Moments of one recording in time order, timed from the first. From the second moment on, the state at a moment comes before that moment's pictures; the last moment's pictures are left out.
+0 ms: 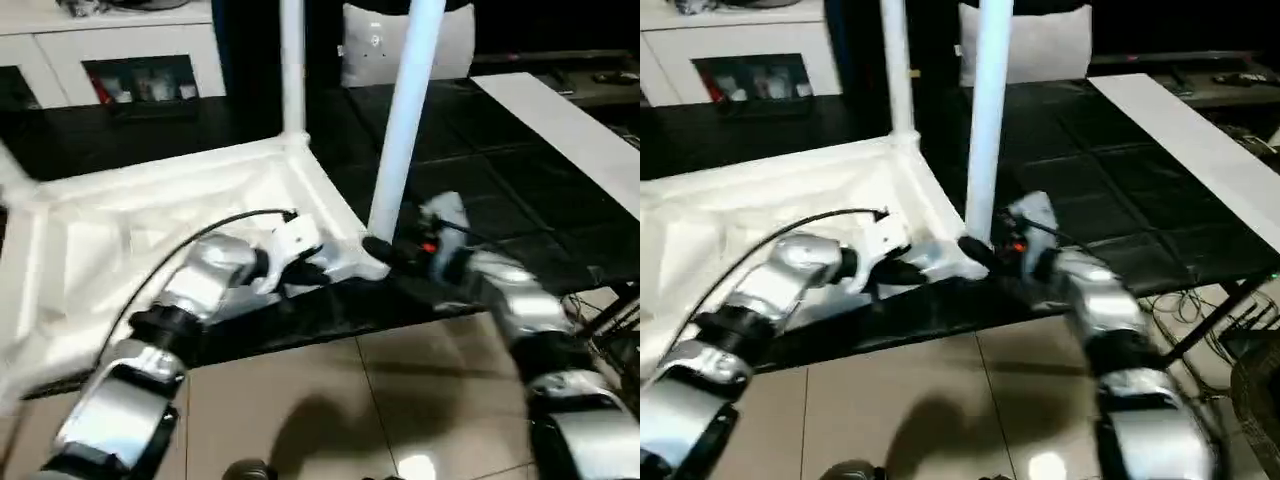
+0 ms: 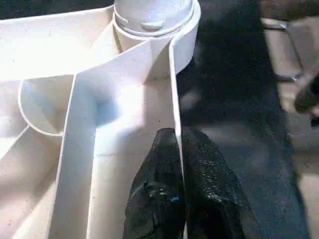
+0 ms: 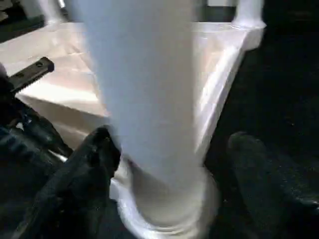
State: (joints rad) left arm -0.71 0.30 -0.28 0.70 0.11 0.11 -1.09; right arm -0.62 -0.30 -0.02 0.74 0.20 0.10 0.95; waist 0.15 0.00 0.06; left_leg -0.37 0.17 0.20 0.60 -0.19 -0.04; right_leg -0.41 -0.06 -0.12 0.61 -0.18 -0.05
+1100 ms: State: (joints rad) left arm -0.74 0.40 -0.39 0.77 0.09 -0.16 -1.50; right arm -0.59 -0.40 0.16 0.81 0.24 -0.02 1.61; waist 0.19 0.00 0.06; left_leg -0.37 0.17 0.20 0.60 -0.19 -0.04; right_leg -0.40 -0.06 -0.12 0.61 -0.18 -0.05
